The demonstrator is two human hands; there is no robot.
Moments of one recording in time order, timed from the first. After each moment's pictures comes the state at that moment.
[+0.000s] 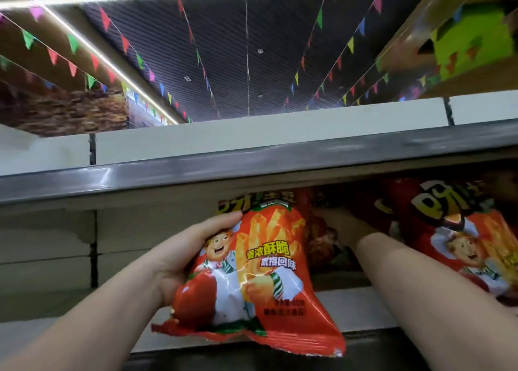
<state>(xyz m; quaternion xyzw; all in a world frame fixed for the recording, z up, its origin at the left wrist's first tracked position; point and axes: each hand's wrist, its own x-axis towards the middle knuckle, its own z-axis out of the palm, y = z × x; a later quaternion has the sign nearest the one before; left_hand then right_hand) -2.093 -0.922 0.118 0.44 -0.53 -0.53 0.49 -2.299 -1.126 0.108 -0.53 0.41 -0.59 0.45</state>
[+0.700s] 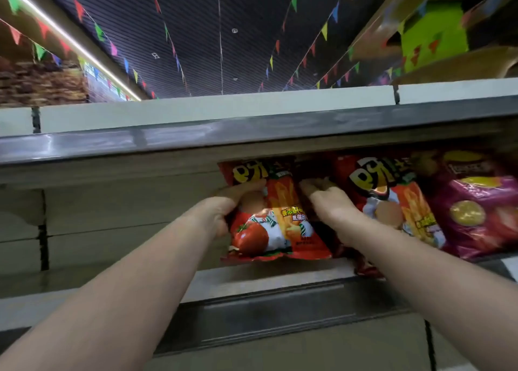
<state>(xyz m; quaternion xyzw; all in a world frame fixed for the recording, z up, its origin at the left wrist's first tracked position) -2.178 -1.001 0.110 0.41 -0.57 -0.47 0.54 -2.349 -1.030 0.092 -0.63 0.46 -0.58 0.22</state>
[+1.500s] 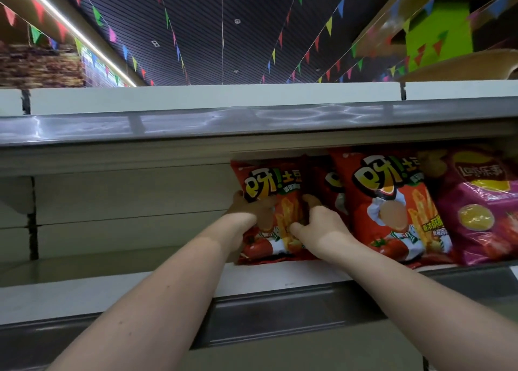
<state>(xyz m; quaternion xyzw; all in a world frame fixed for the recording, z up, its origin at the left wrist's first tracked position) -2.203 -1.040 0.089 0.53 -0.56 -0.35 0.53 -2.334 -1.012 0.070 -0.70 0.59 -0.40 0.07</state>
